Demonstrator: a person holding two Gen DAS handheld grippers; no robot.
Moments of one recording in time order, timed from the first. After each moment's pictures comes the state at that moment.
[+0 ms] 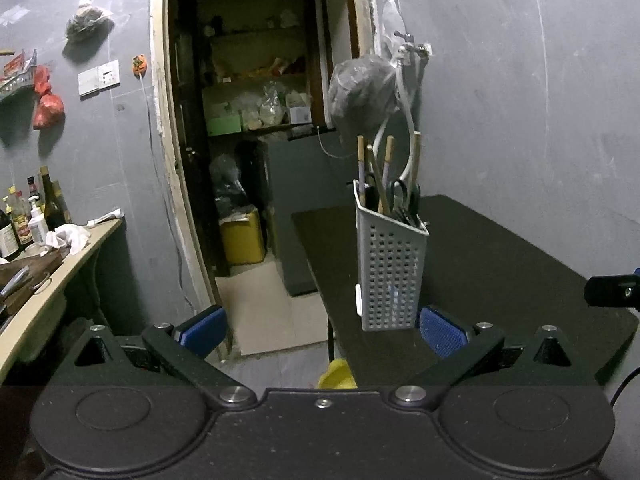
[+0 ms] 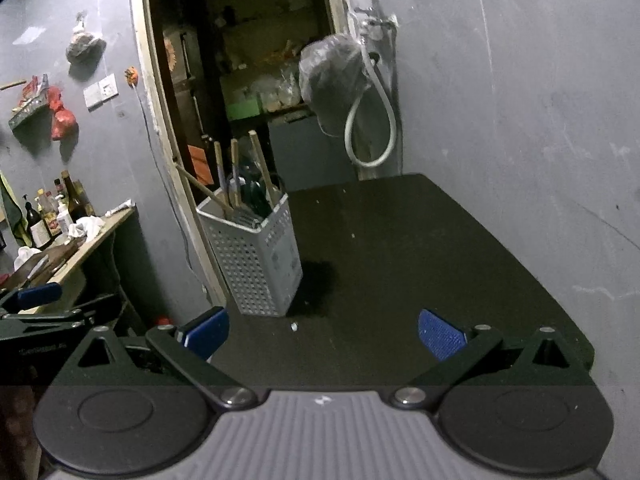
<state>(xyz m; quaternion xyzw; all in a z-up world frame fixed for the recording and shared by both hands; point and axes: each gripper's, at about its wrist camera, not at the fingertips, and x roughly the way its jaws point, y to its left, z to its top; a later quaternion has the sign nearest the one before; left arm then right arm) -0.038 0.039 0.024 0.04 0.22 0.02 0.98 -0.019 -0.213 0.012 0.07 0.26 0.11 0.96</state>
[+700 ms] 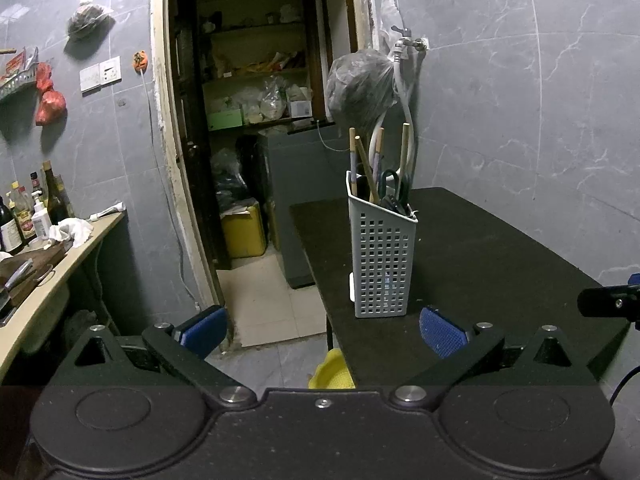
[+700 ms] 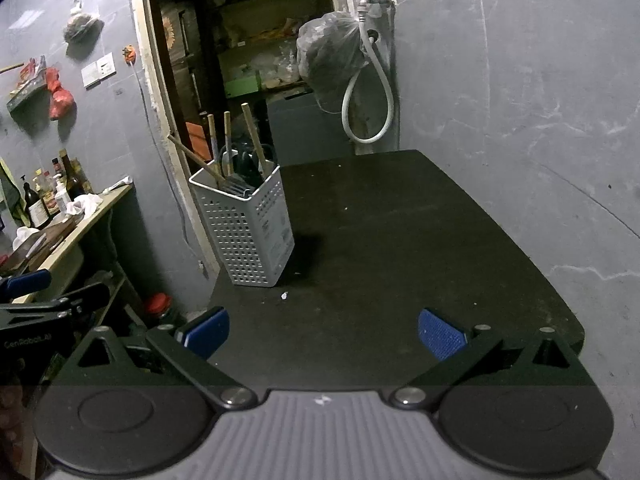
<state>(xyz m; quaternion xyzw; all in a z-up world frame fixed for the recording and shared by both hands) -0.053 0.028 0.022 0.04 0.22 0.02 0.97 -0.026 -0.225 0.002 0.06 0.29 0.12 0.95</state>
